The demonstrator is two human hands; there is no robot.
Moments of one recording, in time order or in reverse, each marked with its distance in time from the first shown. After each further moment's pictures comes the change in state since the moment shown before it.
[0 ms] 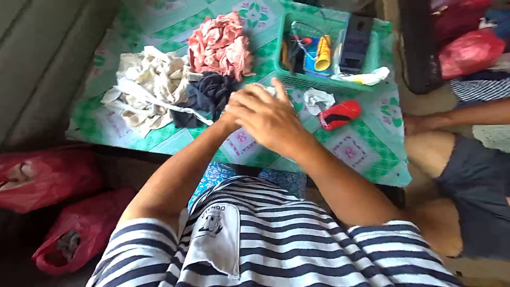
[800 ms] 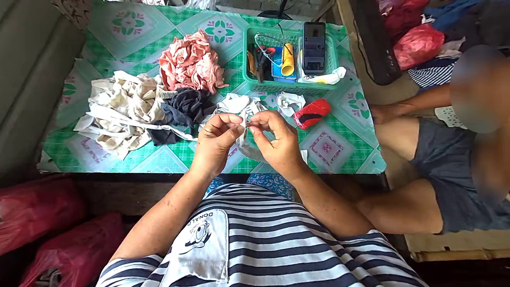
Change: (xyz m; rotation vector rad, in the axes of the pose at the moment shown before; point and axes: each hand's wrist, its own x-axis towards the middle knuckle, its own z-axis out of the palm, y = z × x) left_hand -0.067 0.051 0.013 -1.007 0.101 -0.008; right_hand -0.062 0.003 -0.006 0.479 0.551 0.288
